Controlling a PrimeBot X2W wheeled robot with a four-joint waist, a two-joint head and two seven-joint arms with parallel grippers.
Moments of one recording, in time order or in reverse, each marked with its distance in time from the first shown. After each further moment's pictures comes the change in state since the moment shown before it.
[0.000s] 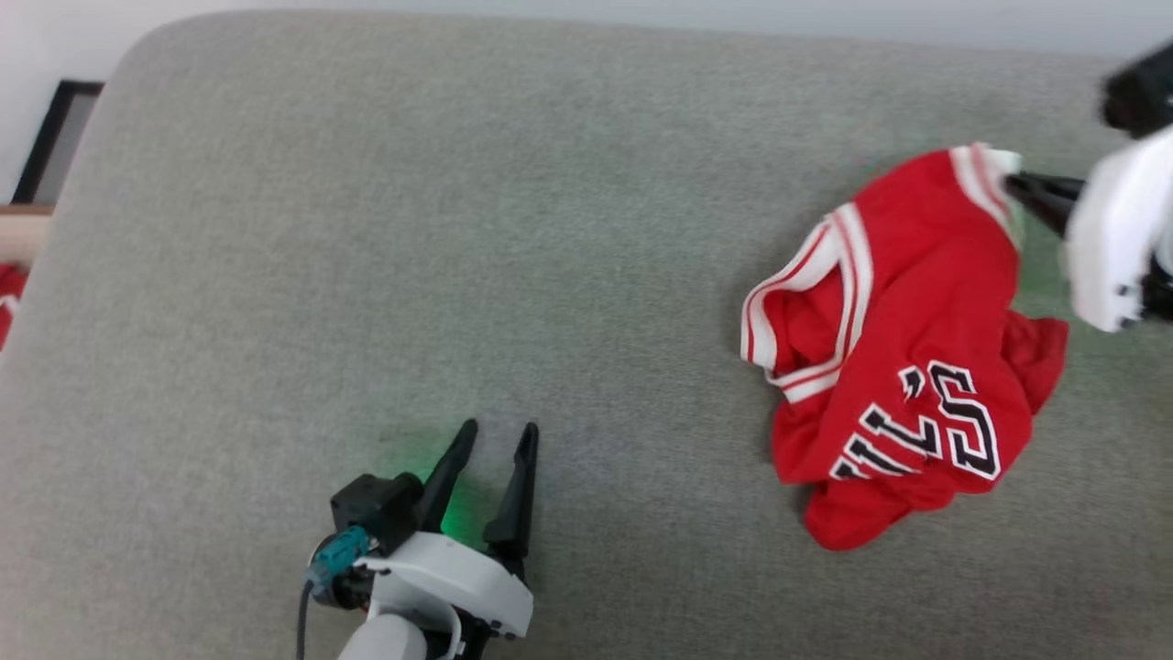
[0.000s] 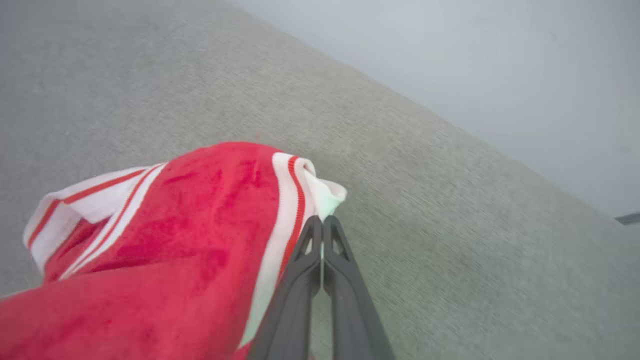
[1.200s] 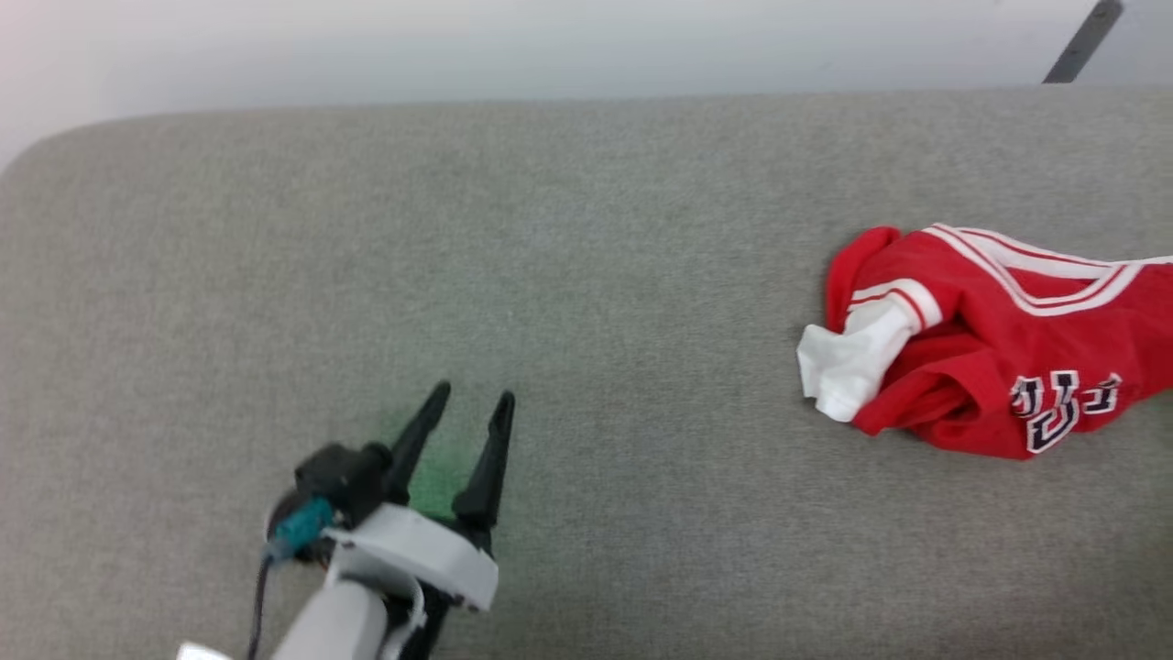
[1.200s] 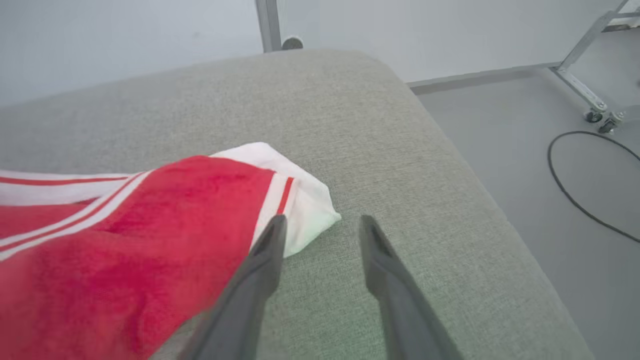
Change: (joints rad) left arm -0.011 0.092 -0.032 -0.076 -0.019 0.000 0.000; right arm 0.319 0.074 -0.466 0.706 -0.053 0.000 -0.480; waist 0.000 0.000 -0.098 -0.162
